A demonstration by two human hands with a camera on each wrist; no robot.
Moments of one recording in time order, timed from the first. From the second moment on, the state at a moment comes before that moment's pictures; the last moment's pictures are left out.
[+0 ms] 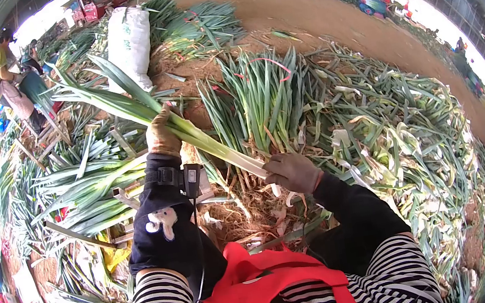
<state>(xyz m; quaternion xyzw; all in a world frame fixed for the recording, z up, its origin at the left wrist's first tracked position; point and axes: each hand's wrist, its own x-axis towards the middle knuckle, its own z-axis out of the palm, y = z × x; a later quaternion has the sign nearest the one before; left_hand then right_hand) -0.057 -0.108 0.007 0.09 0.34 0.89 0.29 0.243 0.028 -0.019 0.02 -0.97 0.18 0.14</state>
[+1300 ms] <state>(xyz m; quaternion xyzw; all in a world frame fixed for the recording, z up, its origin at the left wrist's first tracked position) -0.053 -0.114 0.016 0.12 0.31 0.90 0.27 0.240 0.018 -0.025 -0.10 -0.56 0.82 -0.06</state>
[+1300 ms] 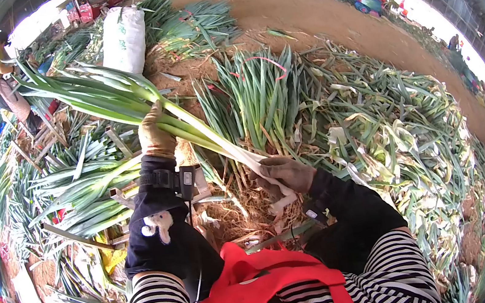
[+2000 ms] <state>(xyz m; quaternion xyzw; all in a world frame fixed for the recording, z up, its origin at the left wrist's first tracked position) -0.059 -0.143 0.031 0.14 0.34 0.92 0.10 0.195 0.096 -0.122 -0.20 -0.87 0.44 0.05</state>
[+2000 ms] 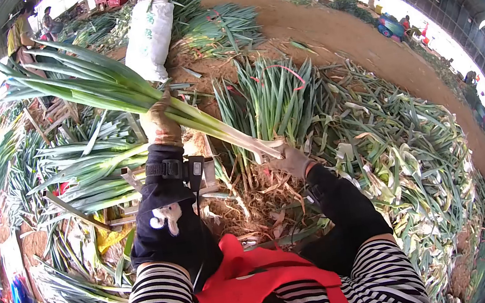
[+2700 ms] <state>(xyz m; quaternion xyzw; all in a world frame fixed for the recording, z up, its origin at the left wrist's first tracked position) 0.043 -0.545 0.057 -0.03 0.46 0.82 -0.33 0.149 0.121 -0.194 -0.24 -0.83 0.32 -0.38</state>
